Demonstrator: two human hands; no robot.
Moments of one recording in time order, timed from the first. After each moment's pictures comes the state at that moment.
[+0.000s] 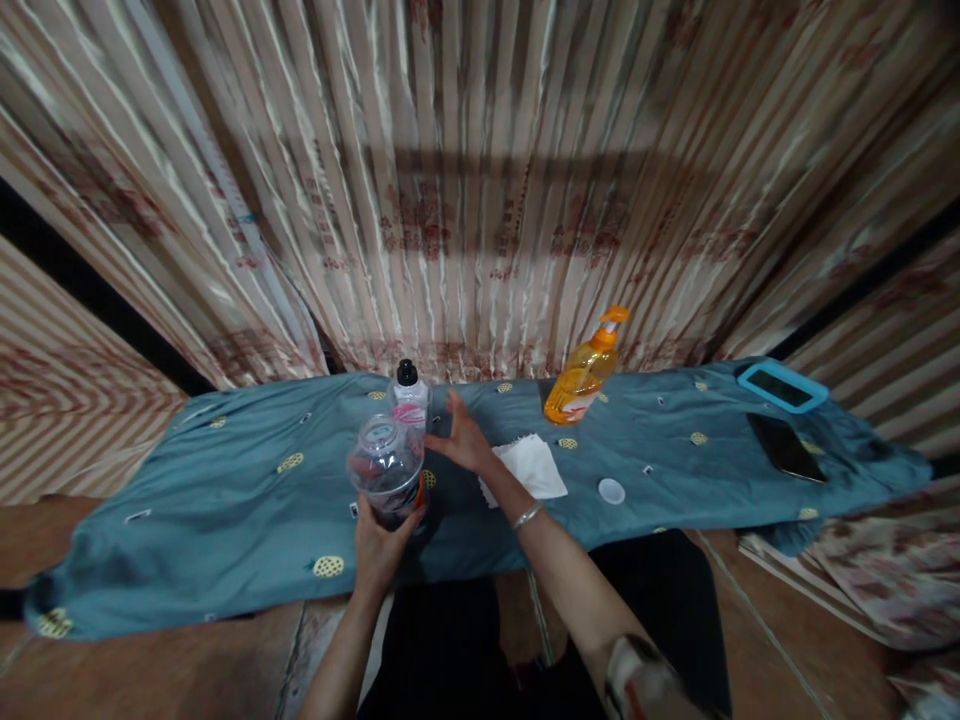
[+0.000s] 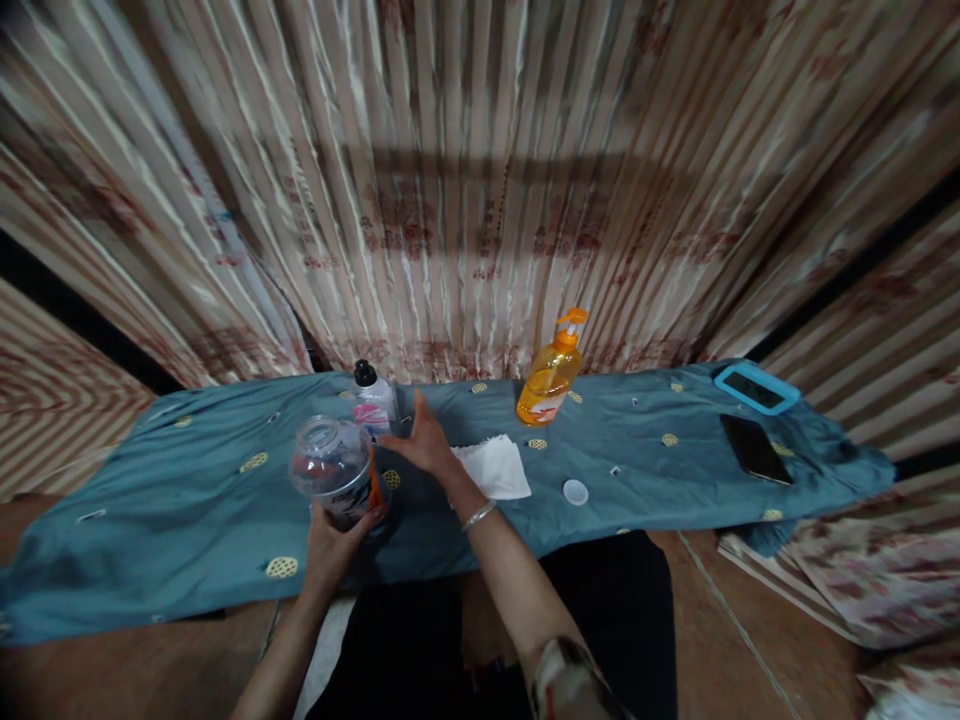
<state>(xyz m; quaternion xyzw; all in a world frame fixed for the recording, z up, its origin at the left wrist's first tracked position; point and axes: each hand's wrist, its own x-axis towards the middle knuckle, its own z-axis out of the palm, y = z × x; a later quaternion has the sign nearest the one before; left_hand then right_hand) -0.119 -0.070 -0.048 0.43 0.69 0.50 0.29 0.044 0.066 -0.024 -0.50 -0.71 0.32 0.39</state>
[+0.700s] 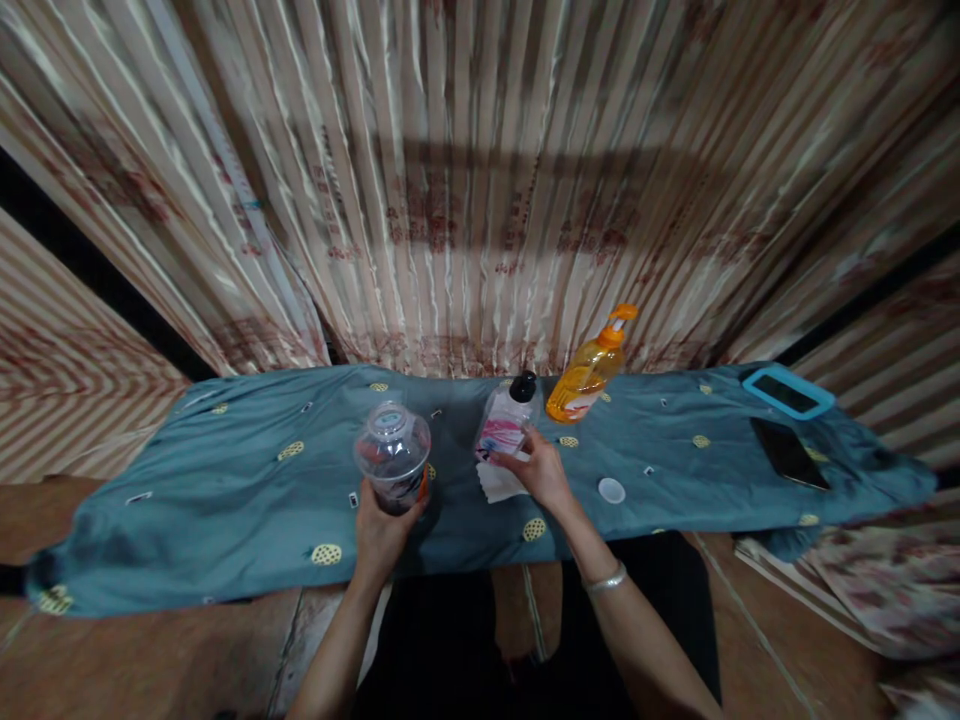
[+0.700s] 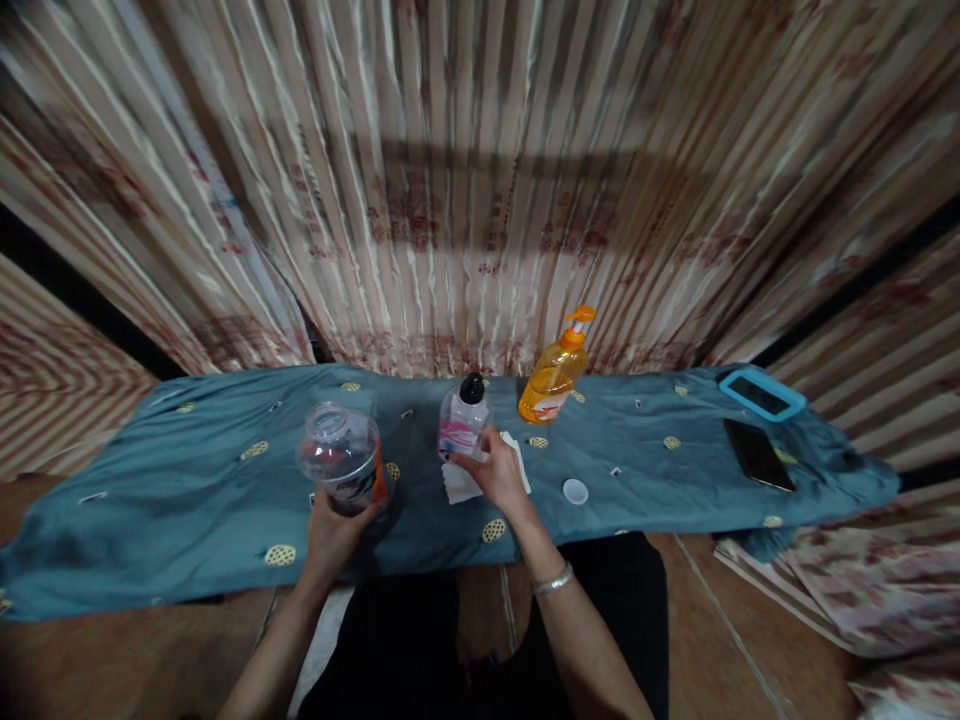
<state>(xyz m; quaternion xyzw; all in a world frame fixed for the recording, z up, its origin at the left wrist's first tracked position) -0.115 -0.063 -0.048 0.43 0.70 0.51 0.27 0.144 -0.007 -0.019 -0.60 -0.63 0.30 0.40</state>
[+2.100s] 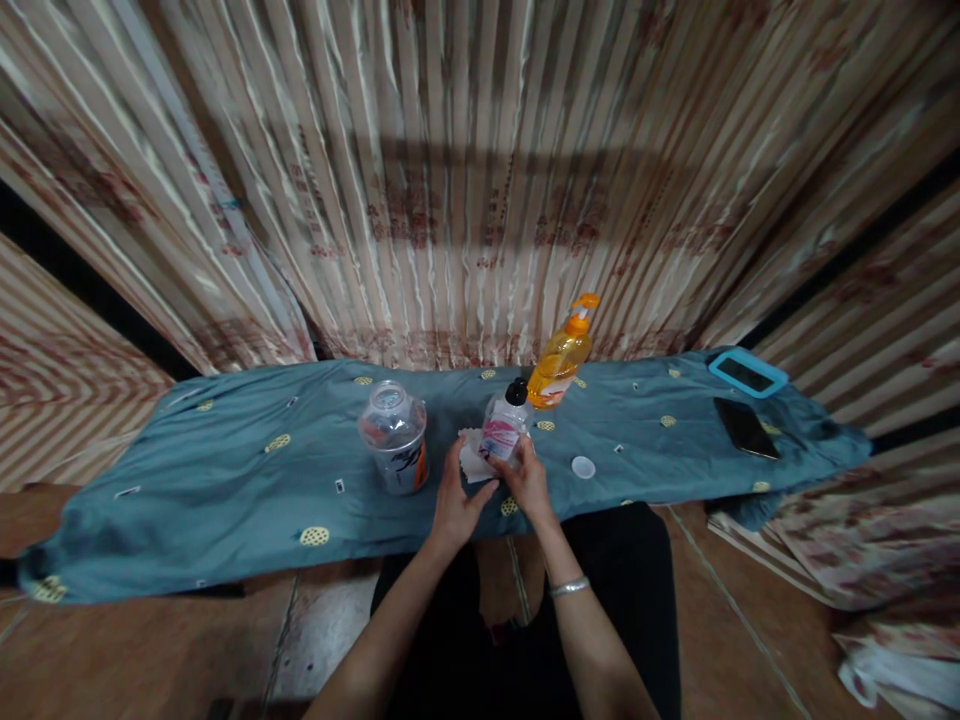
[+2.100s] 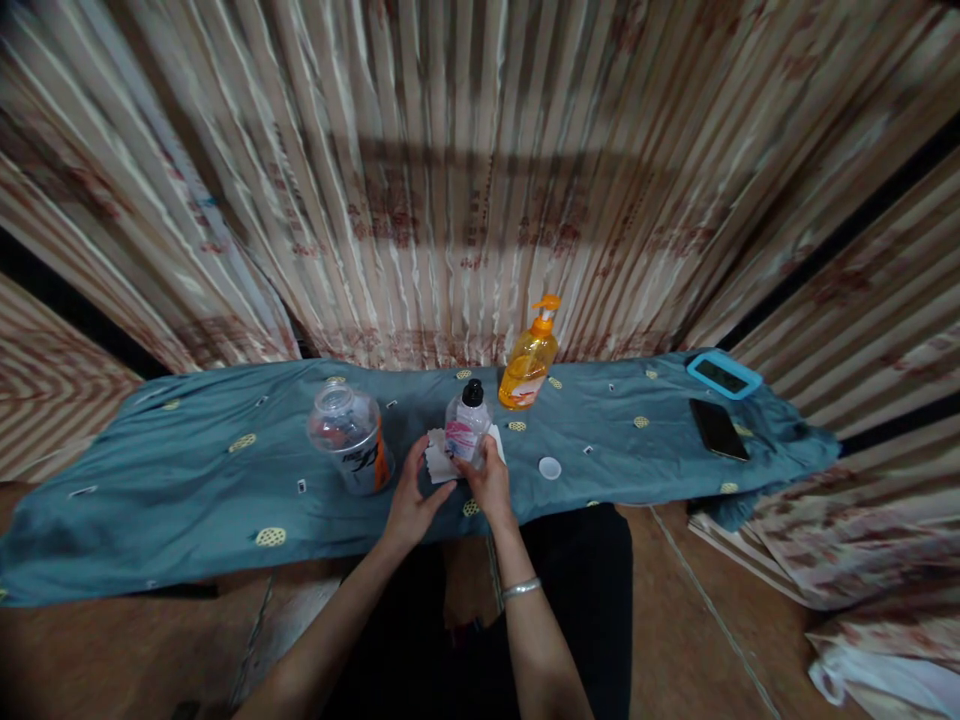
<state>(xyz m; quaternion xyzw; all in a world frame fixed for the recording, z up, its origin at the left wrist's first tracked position) 0.001 -0.067 -0.054 0.60 0.49 0.50 0.39 0.159 -0.045 -0.074 -0.58 -0.57 0.29 0.51</state>
